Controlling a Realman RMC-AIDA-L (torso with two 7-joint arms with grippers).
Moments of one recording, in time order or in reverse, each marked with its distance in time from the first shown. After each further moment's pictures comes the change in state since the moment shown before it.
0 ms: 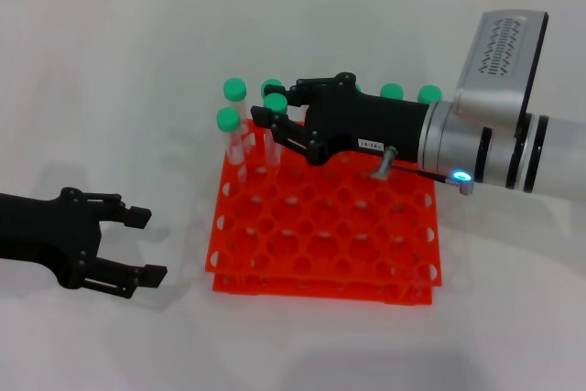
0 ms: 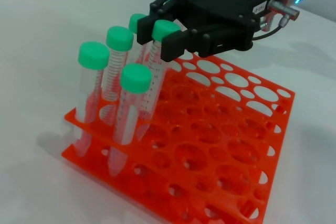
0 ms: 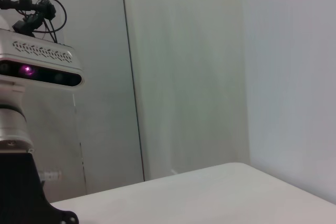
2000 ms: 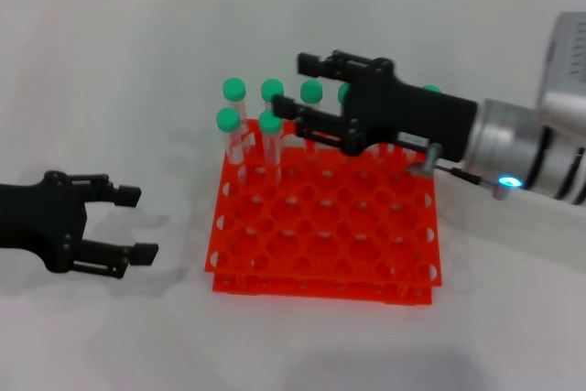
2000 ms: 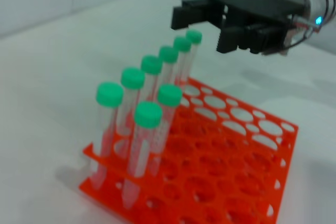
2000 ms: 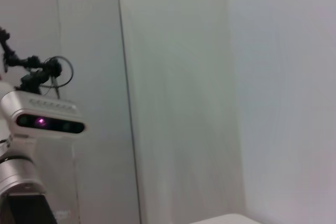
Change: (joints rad) left arm 0.003 0.002 -0.110 -0.018 -0.031 0.037 0.055; right arm -0.126 -0.018 0.110 -0.065 -0.024 -0.162 -0.025
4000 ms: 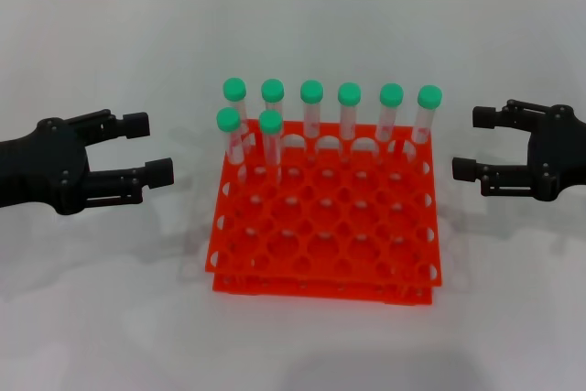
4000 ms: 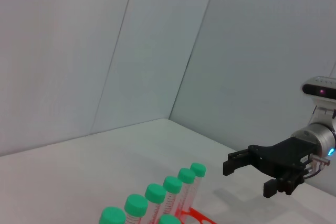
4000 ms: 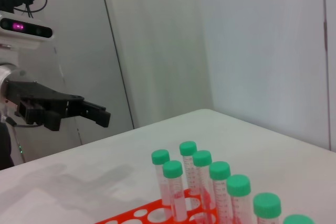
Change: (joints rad) left arm 0.055 -0.038 -0.079 -0.072 -0.297 0.011 -0.049; right arm -0.167 -0.034 0.793 -0.182 -0.974 -0.412 0.450
